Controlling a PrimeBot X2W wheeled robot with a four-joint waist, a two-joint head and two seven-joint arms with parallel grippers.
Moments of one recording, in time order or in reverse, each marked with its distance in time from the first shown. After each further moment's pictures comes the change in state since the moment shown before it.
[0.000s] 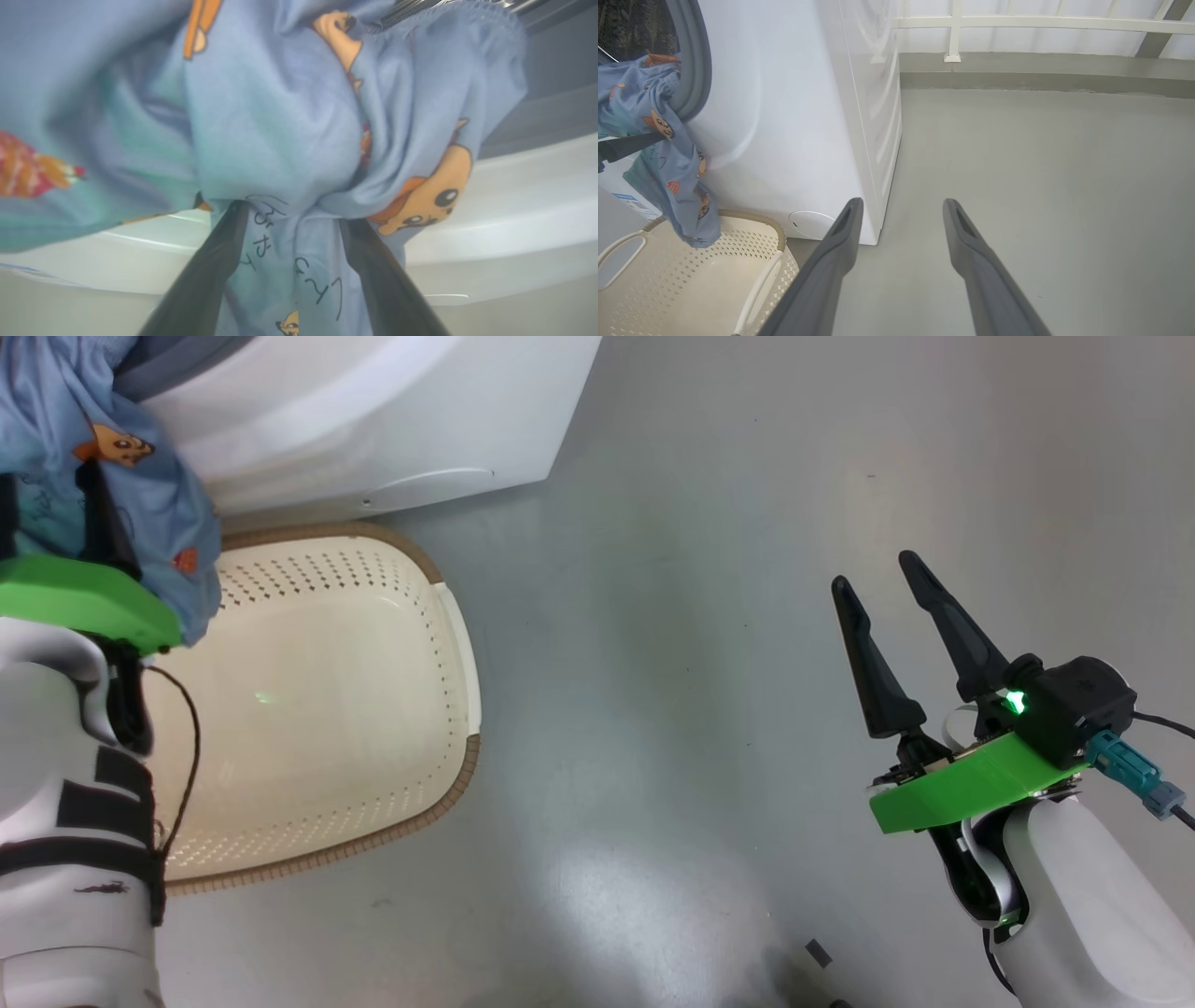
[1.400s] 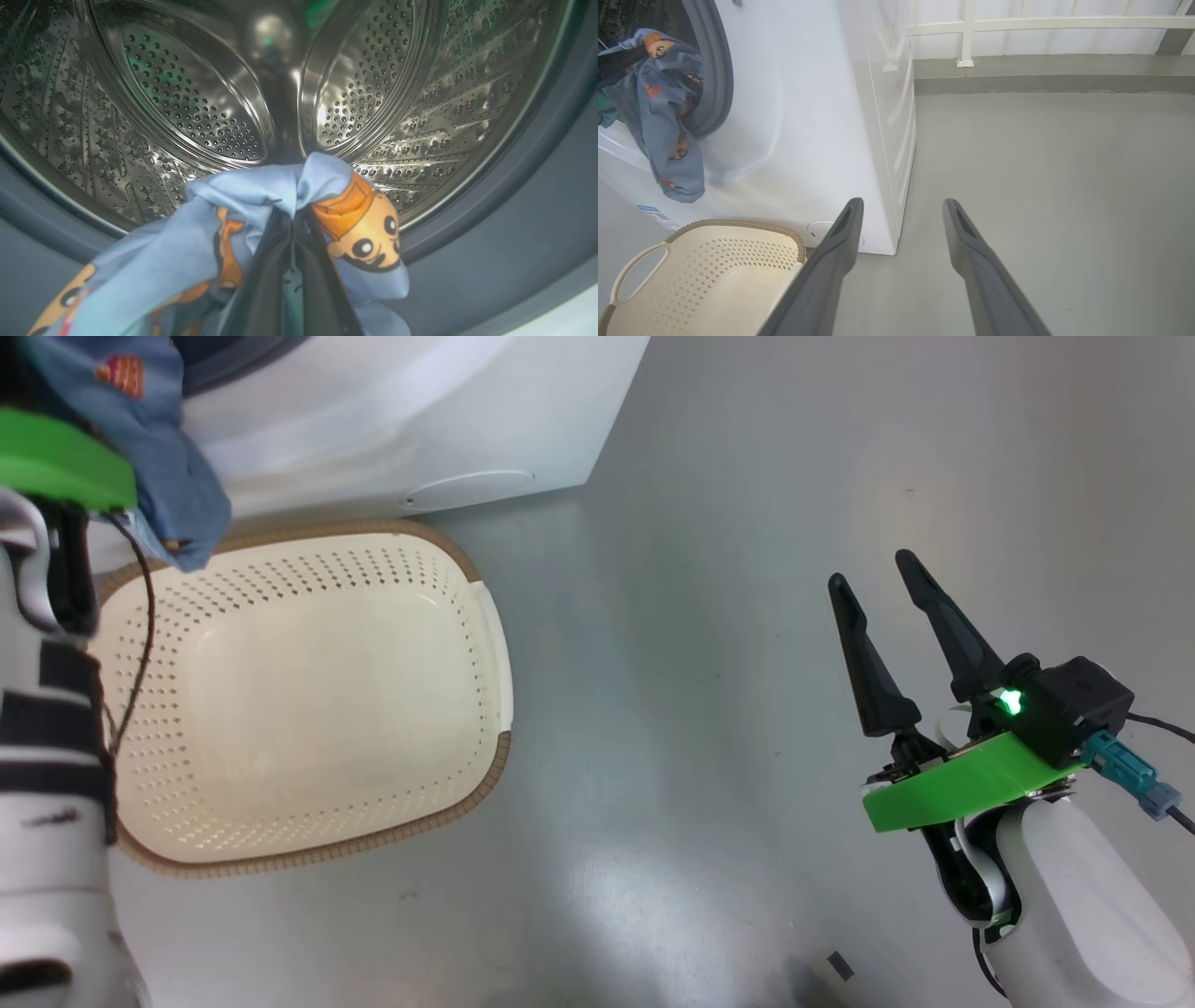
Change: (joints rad) left arm -0.072 0.033 -0.150 -0.268 -0.051 -0.021 0.000; right arm 0.002 0.023 -0.012 0.000 0.000 0.000 0.000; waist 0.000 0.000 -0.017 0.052
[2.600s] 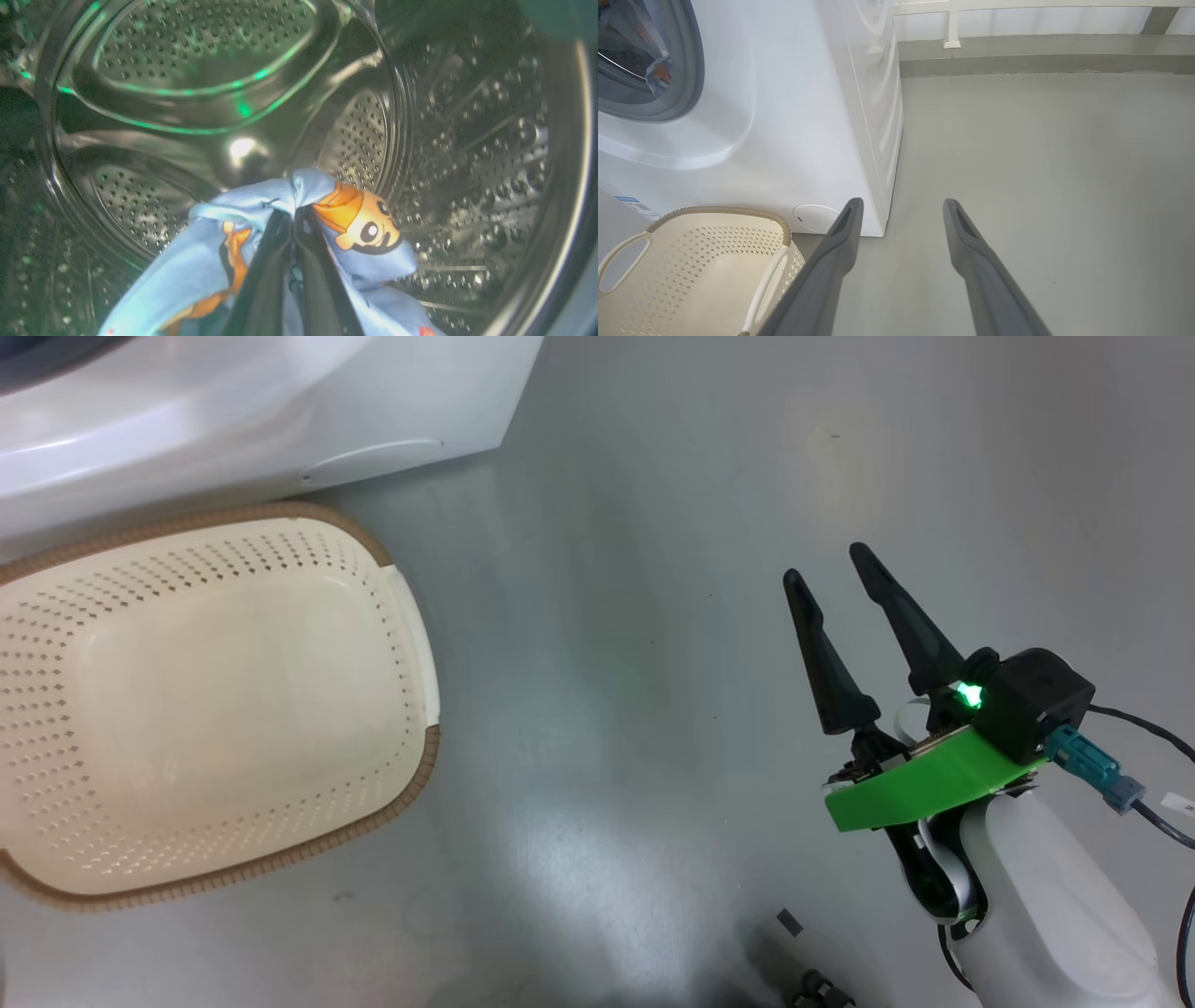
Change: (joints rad) left arm -0.321 0.138 -0.056 0.003 0.090 0.055 -0.001; right arm -0.029 0.034 0.048 -0.003 0.009 0.000 0.000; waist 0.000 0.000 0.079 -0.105
